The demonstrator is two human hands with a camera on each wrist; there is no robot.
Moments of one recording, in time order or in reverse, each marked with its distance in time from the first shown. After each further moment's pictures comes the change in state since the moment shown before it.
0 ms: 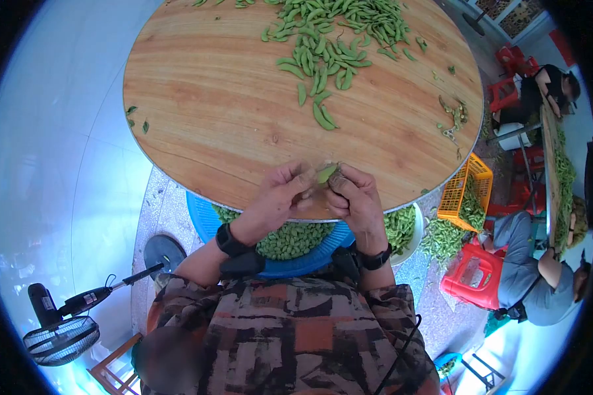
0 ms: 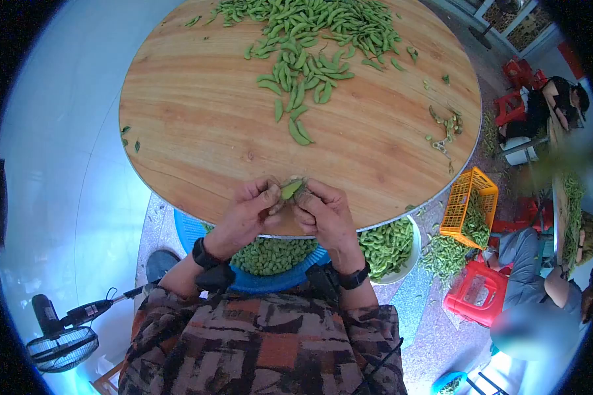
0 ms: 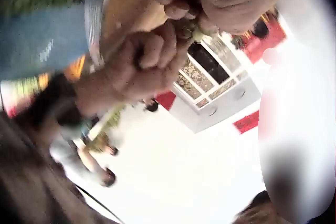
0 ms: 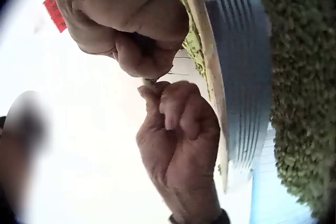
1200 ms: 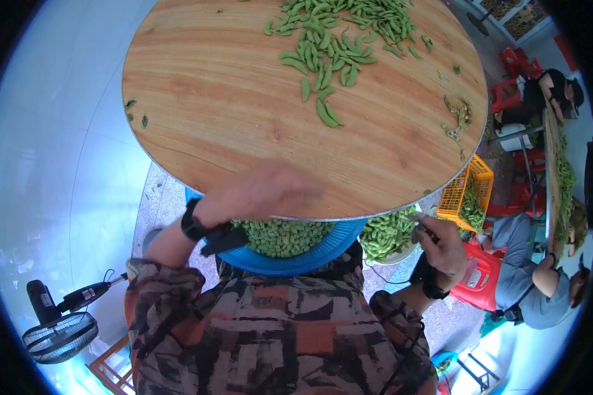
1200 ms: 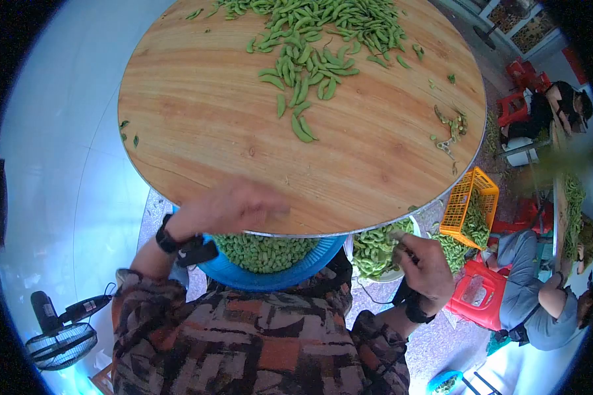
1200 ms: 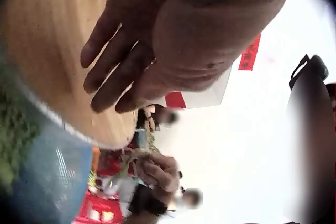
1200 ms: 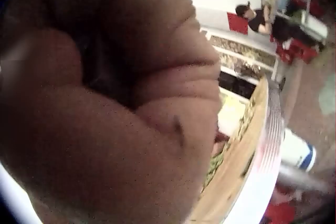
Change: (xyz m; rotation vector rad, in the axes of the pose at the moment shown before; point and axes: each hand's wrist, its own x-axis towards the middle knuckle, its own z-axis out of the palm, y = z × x) left_hand 0.007 0.052 -0.032 1.166 -0.526 0.410; right_hand -0.117 -0.105 -0.063 -1.354 0.019 -0.035
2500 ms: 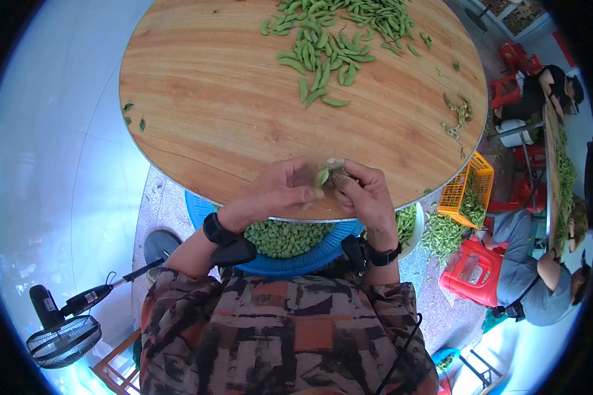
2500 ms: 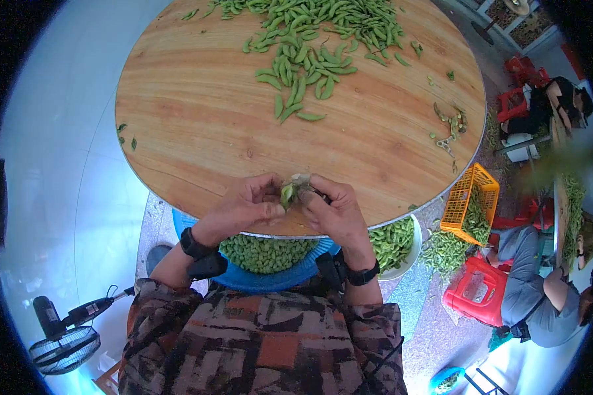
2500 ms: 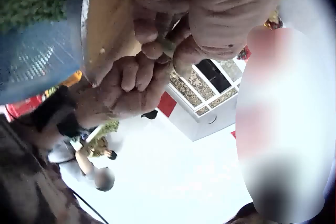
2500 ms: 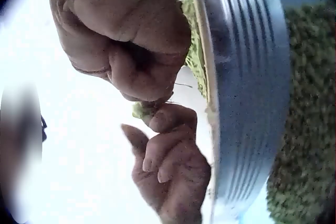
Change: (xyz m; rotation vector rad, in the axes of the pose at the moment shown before) left_hand 0.012 0.002 0.040 -1.314 0.312 -0.342; right_hand 0.116 -0.039 0.102 1.078 -0.052 0.043
